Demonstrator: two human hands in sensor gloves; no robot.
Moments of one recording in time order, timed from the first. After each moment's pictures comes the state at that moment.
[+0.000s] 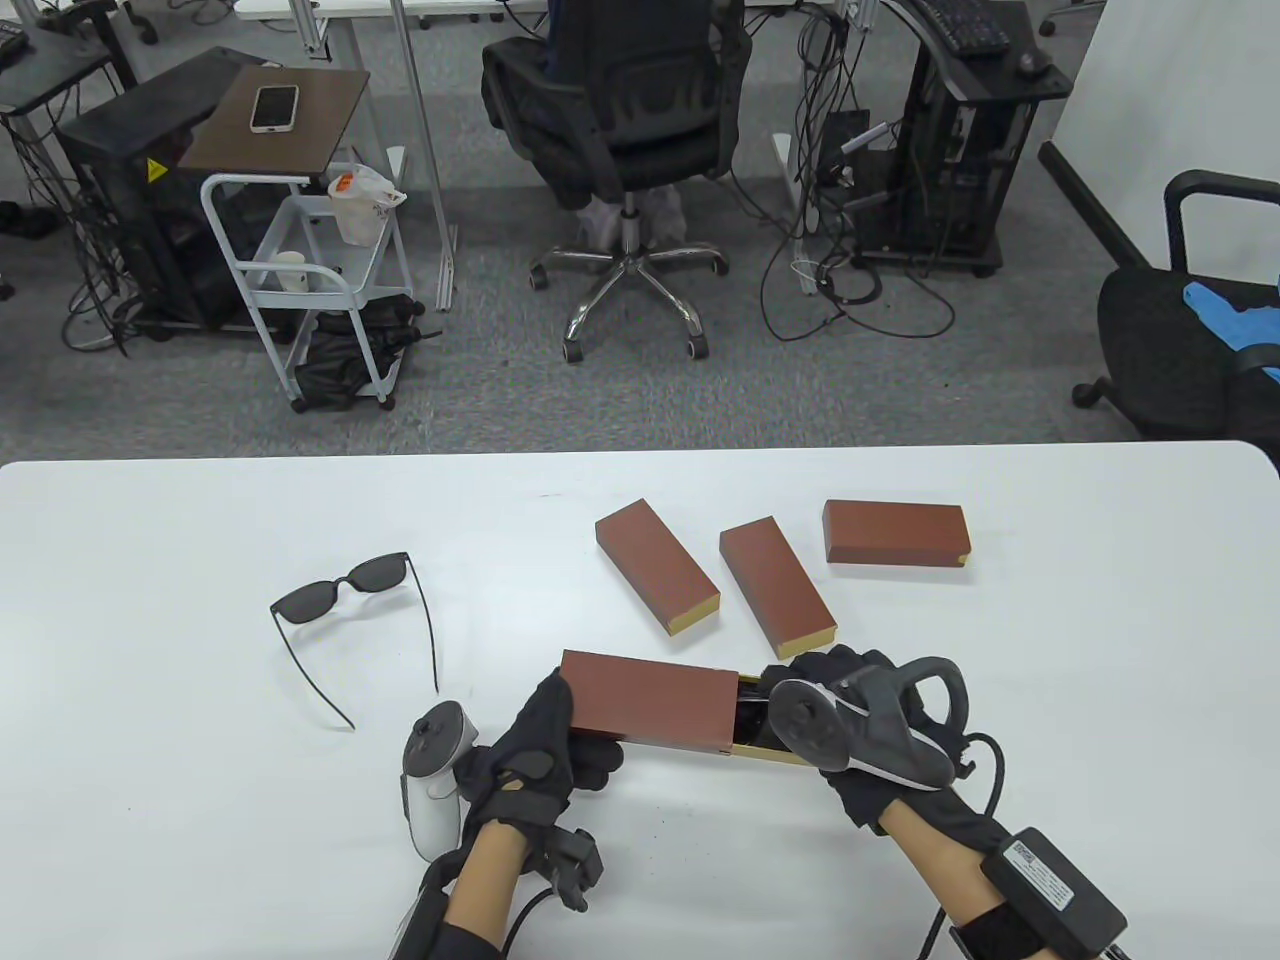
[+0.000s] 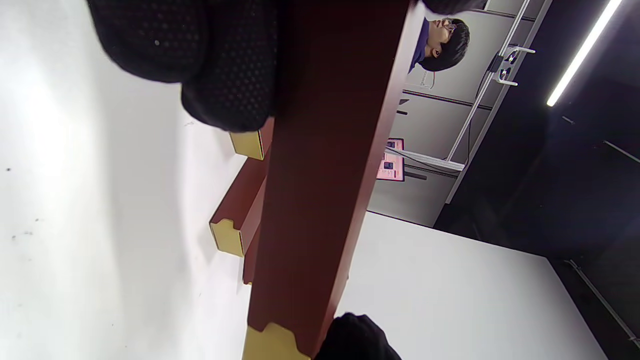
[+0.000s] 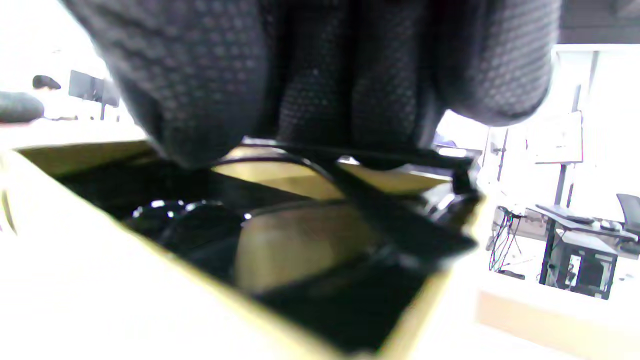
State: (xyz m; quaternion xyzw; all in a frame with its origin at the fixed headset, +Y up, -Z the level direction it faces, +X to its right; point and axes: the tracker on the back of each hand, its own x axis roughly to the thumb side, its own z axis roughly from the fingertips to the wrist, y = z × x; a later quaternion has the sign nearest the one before) left_hand -0.158 -0.777 -0.315 -0.18 0.01 0.76 0.63; right_hand 0.136 -0.622 -0.309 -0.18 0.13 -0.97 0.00
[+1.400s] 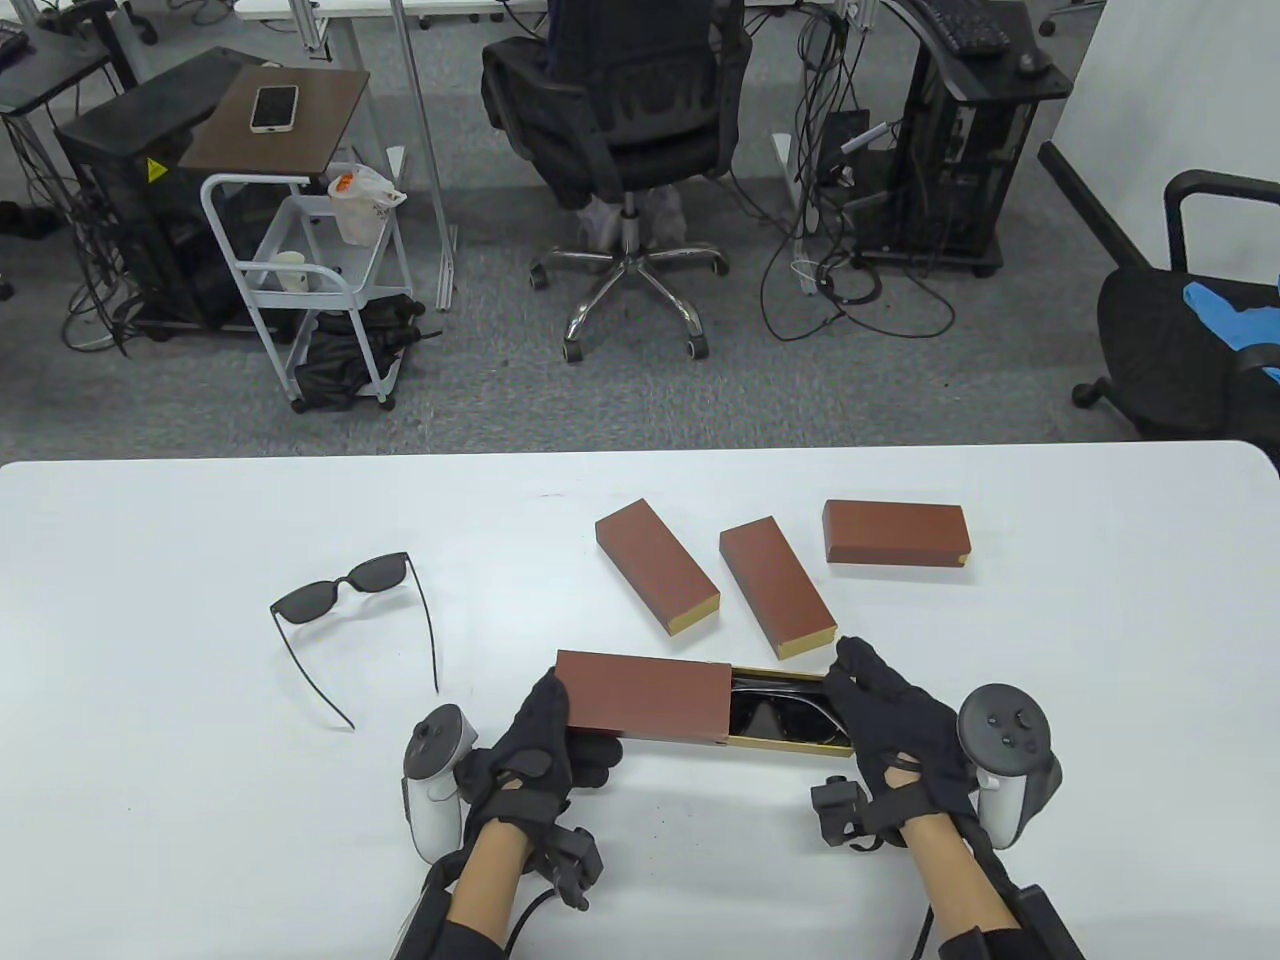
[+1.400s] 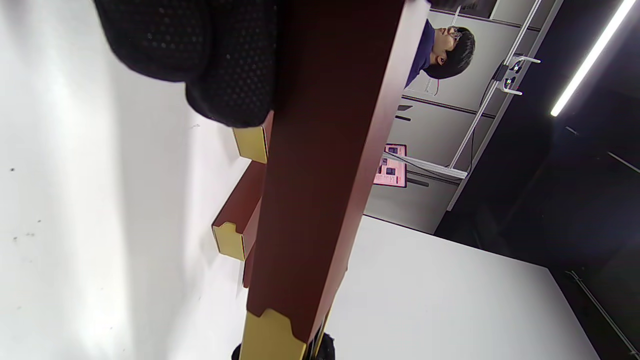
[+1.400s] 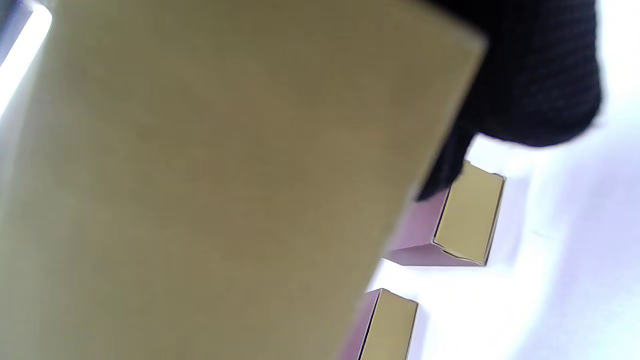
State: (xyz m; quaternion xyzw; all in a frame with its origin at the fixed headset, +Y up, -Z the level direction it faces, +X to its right) left_hand -0.159 -0.787 -0.317 -0.18 0.01 0.76 0.62; right_hand 0.230 -0.726 -0.316 0.10 0.12 -0.82 -0.56
